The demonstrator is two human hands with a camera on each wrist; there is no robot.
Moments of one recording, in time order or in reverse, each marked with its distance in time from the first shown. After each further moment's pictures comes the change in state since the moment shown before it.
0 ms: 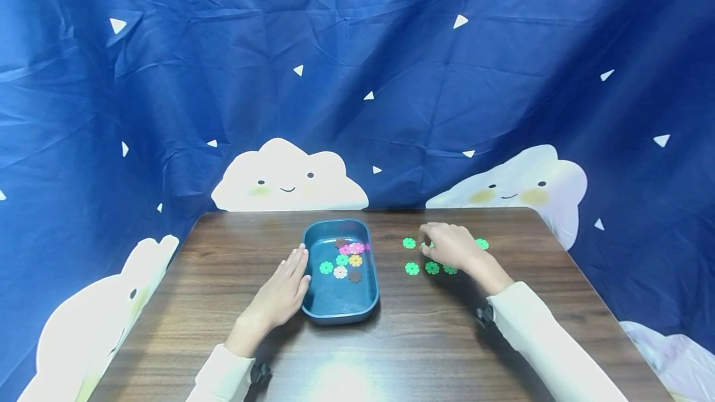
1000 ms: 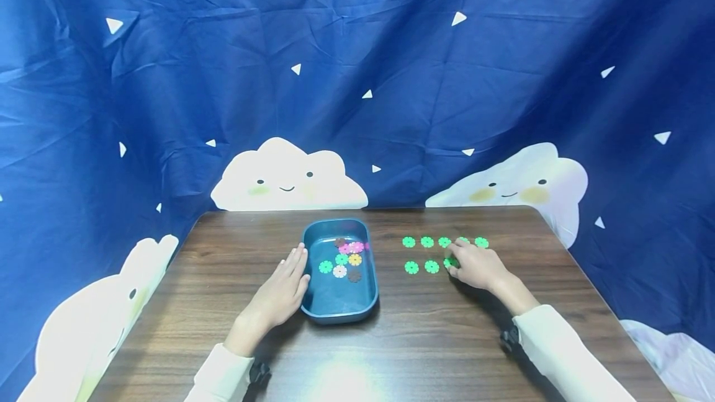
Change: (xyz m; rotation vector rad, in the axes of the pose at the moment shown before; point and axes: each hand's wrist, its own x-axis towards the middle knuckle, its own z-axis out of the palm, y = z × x) left_hand 0.001 0.005 -0.005 0.012 -0.014 -0.007; right_hand -0.050 0.048 0.036 -0.018 -0.029 0.069
